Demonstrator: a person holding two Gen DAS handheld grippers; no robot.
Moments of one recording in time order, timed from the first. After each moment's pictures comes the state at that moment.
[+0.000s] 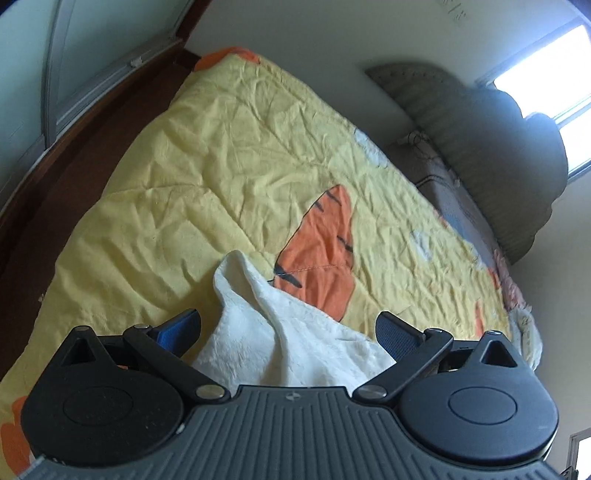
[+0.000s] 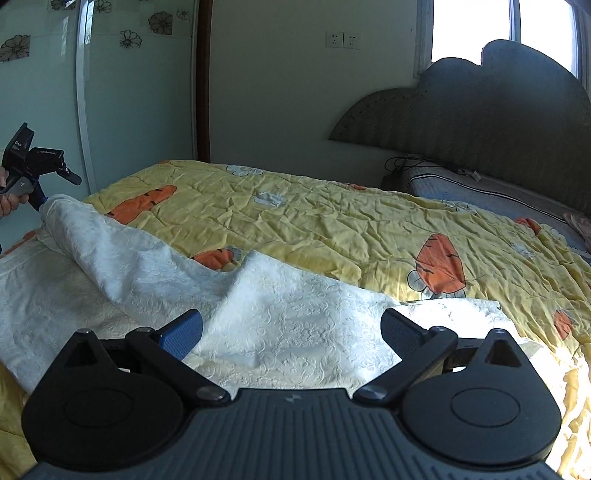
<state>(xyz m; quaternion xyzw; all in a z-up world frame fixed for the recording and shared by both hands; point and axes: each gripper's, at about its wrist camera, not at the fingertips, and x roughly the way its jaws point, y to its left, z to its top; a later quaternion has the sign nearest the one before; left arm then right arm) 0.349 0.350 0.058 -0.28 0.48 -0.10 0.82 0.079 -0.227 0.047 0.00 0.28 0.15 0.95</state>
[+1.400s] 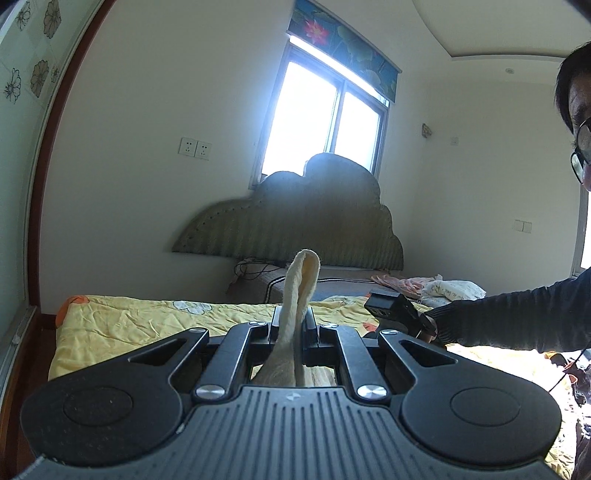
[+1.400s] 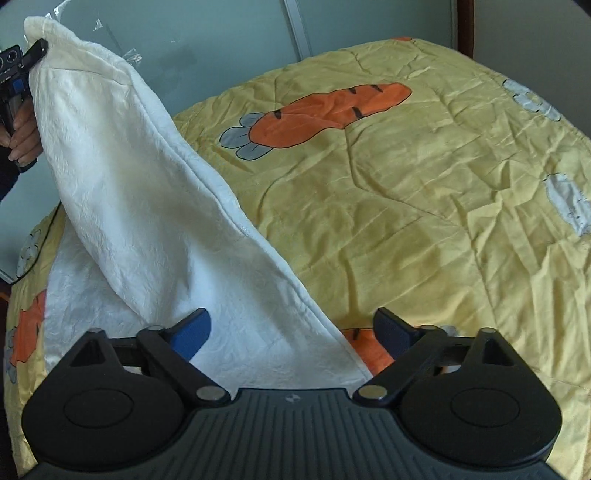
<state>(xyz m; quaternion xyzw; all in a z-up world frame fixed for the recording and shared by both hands) 0.169 0.319 0.140 -0.07 0.09 -0.31 0.94 0.329 -0.045 0.003 -0.10 0.45 0.55 0.69</state>
